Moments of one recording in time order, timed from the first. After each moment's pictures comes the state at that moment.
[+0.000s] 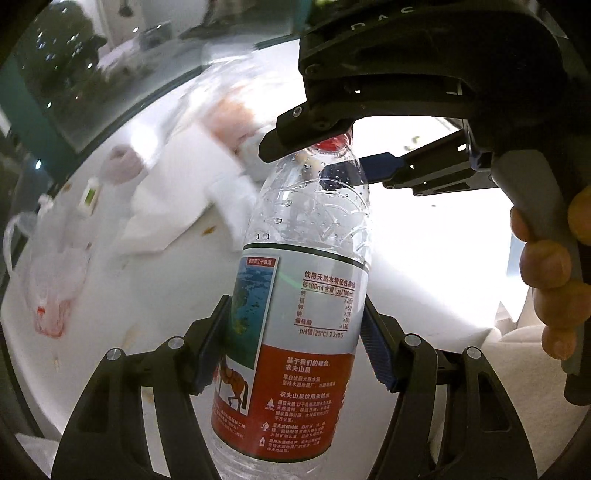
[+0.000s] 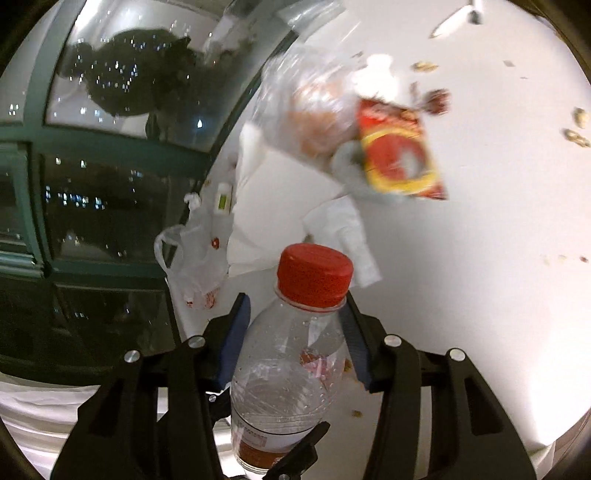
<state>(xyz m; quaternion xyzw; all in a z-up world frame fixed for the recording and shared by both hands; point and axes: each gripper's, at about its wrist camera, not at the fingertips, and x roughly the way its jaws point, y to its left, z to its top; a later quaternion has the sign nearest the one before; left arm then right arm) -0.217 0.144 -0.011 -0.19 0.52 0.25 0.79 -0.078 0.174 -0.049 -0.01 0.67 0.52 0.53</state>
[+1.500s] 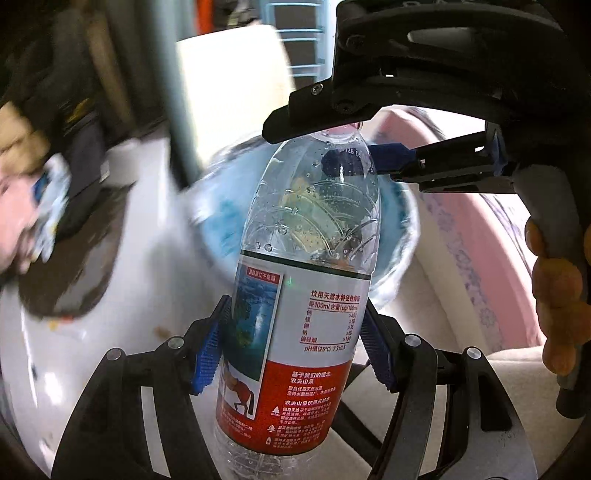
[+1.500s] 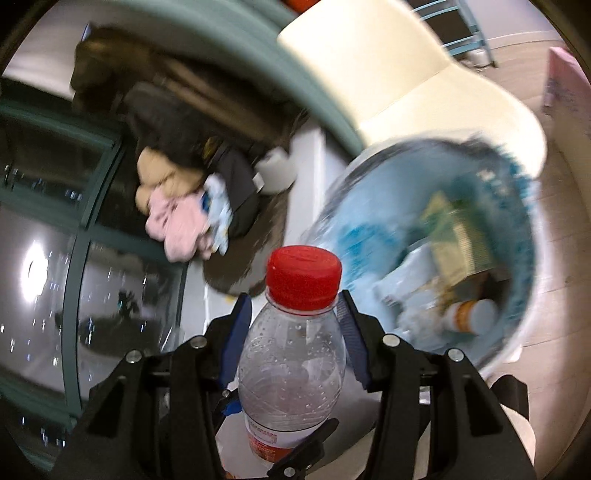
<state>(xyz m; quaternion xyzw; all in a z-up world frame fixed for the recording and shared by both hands) 0.202 -0.228 0.025 0.08 0.49 -0.20 0.84 0.217 -0.356 0.020 0.33 0.49 0.23 0.78</state>
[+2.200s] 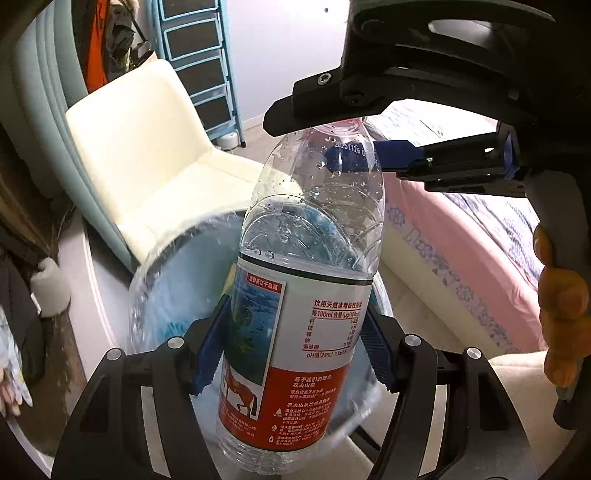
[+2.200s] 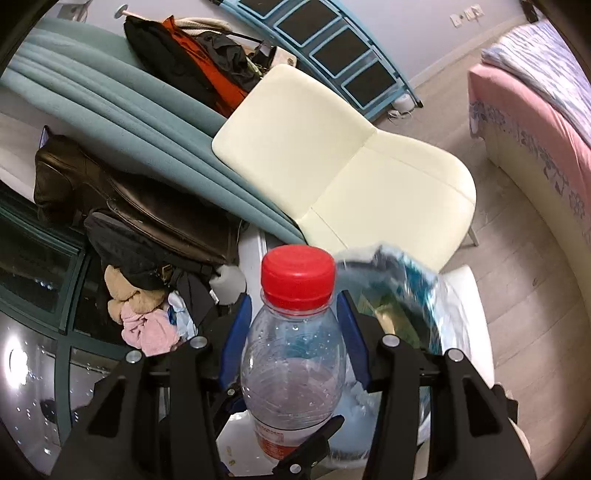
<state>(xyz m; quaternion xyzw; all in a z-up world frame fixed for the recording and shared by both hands) 0.297 -0.289 0.032 0.14 0.45 -0.34 0.81 0.254 -0.431 0.043 0.38 0.41 0.08 0.82</state>
